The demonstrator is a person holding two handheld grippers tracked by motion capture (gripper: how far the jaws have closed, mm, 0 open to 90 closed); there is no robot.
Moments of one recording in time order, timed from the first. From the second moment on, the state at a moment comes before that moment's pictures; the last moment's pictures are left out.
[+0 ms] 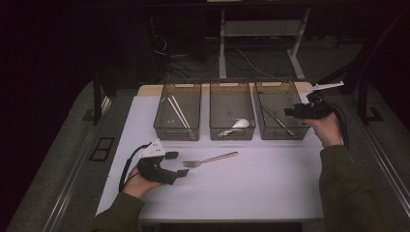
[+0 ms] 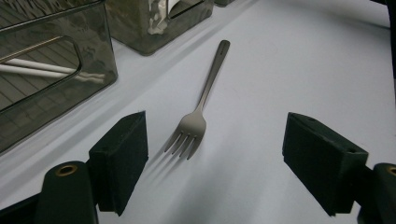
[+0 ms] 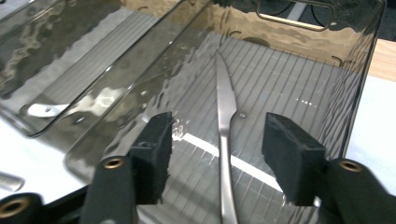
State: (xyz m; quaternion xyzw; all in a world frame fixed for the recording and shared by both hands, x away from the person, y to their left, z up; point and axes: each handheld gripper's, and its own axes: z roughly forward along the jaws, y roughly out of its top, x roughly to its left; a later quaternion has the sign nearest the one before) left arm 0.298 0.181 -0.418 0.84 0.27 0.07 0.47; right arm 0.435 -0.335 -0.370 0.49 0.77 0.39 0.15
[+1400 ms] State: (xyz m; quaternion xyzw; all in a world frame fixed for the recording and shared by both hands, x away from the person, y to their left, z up) left arm 0.359 0.103 -0.436 0.90 0.21 0.03 0.38; right arm 0.296 -0.284 -0.410 0.34 0.83 0.45 0.08
